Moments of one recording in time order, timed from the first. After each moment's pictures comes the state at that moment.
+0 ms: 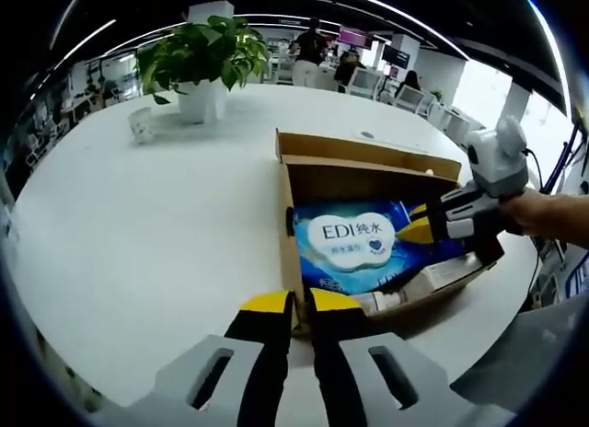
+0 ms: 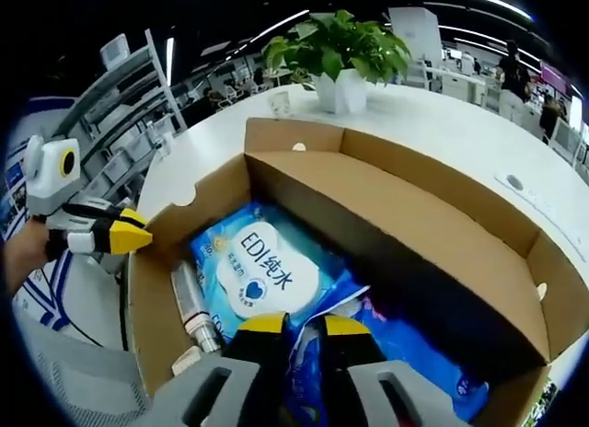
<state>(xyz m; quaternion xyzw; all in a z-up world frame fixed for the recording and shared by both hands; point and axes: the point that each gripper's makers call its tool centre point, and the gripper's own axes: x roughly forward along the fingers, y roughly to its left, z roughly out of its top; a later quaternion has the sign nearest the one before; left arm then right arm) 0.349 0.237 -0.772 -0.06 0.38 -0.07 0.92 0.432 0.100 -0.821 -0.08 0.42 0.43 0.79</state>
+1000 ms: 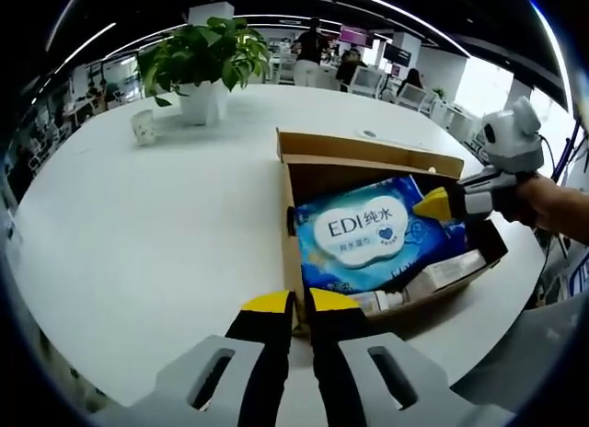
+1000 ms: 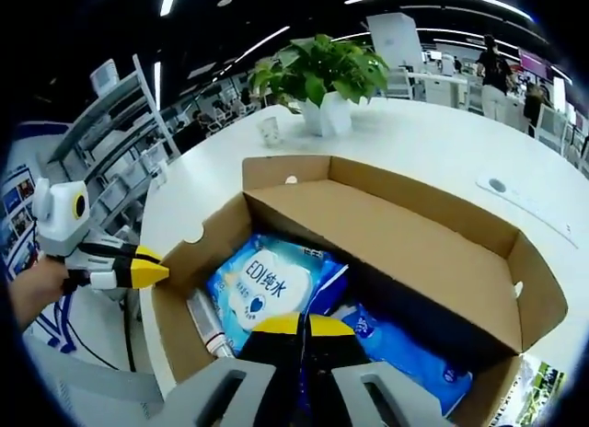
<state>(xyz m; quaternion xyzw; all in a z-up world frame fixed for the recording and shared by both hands) 0.349 0.238 -0.771 -0.05 0.38 -0.07 0.92 0.435 0.094 -0.783 -0.03 0.39 0.42 0.82</state>
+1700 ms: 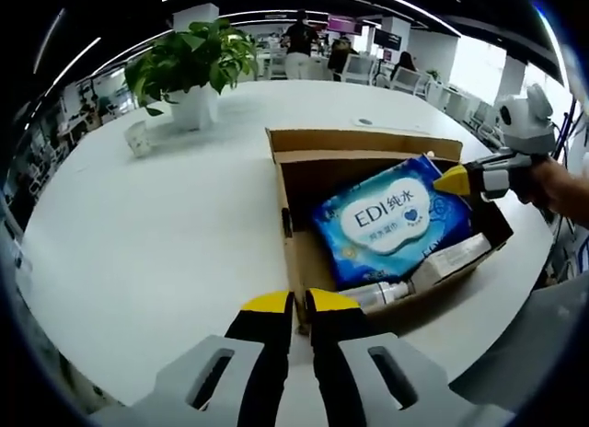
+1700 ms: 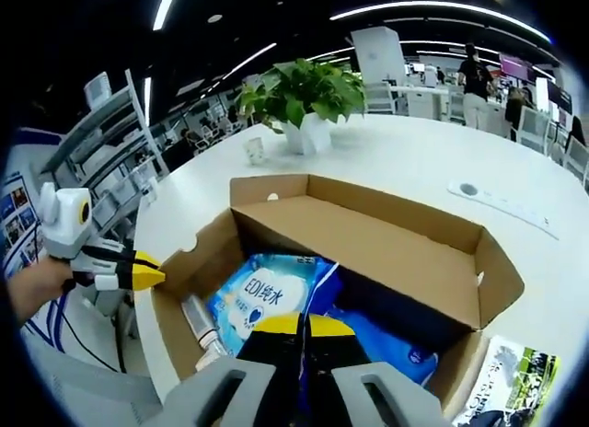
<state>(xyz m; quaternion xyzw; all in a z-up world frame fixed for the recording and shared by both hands) 0.352 0.240 -0.769 0.01 0.40 -0.08 0.91 0.440 0.064 -0.771 -0.01 0.36 0.39 0.85</state>
